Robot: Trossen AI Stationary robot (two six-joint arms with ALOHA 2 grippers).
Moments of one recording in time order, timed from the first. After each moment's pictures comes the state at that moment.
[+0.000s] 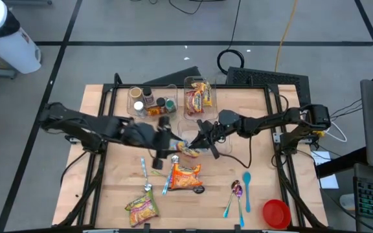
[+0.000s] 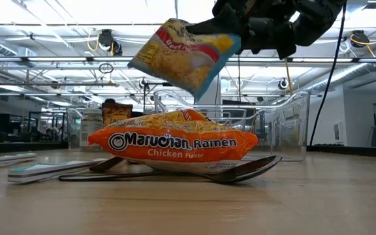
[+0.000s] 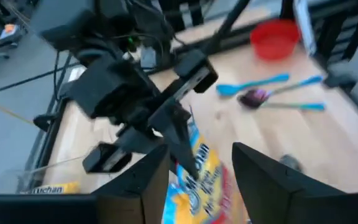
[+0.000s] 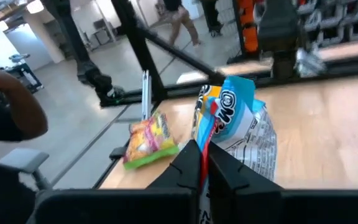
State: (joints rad) left arm -0.25 1.41 1.35 -0.46 -0.22 0.17; right arm -0.09 1.57 0.80 0.64 -0.53 0.25
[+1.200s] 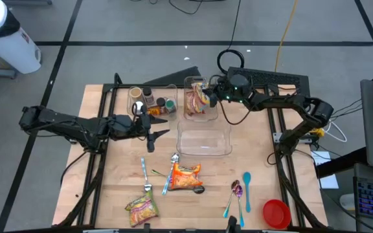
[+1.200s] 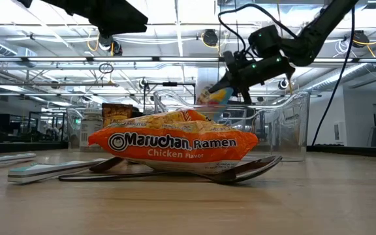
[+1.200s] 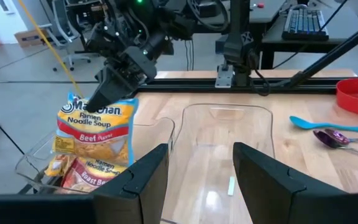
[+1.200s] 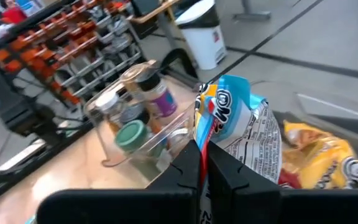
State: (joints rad) left arm -0.09 1.02 0.68 0.14 -0.32 0.04; right arm -0.63 1.56 0.79 0.53 -0.27 0.40
